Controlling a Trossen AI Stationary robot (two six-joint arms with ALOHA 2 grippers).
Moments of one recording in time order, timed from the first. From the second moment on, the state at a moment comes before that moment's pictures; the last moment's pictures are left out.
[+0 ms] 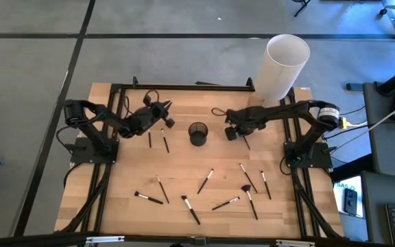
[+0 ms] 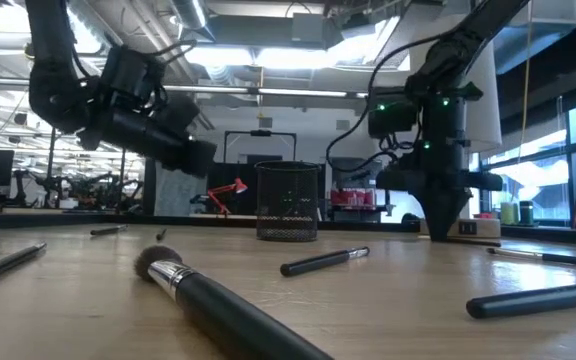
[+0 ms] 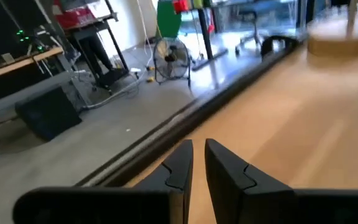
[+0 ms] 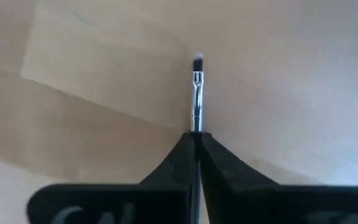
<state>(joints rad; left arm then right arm) 0.39 1.60 0.28 1.11 -0.53 0.16 -0.33 1.66 0.88 -0.66 0.23 0.87</state>
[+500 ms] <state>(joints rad) 0.26 1.52 0.22 1.13 -0.57 0.10 -0.07 1.44 0.88 -0.11 0.64 0.71</state>
